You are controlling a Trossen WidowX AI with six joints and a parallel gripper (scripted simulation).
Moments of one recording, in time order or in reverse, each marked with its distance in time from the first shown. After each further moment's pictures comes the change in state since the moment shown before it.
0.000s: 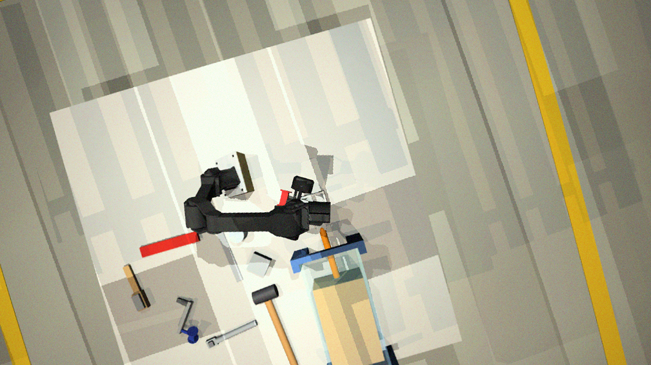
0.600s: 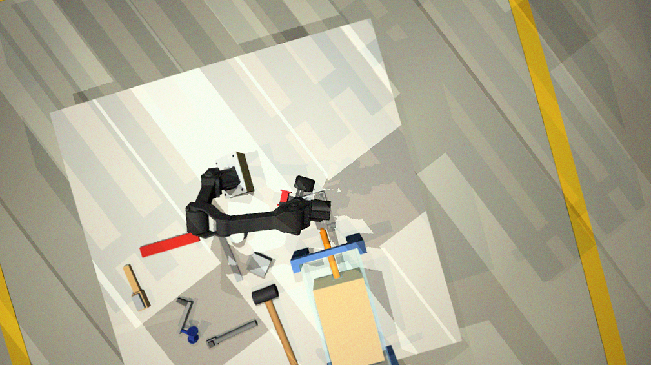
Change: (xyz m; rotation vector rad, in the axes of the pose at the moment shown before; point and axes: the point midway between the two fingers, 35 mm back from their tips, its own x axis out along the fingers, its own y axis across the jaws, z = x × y) arm 0.084 -0.001 -0.001 0.008 0.004 -0.011
